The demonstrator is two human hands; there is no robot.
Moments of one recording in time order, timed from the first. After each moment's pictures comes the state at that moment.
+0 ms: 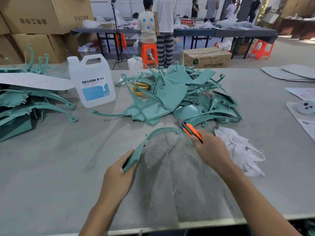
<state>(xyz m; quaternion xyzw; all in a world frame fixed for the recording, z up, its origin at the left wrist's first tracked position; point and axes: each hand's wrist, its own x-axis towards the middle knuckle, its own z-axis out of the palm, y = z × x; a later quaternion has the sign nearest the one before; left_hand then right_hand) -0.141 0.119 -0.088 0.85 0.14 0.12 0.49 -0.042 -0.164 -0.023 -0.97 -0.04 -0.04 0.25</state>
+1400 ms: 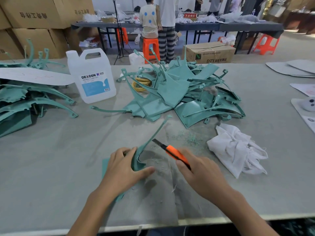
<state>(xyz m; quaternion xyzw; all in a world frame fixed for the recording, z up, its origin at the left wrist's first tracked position) -0.130 0.118 -0.076 0.96 0.07 0.00 0.26 -0.114 -0.143 -0.039 -0.96 -0.20 -0.02 0.21</state>
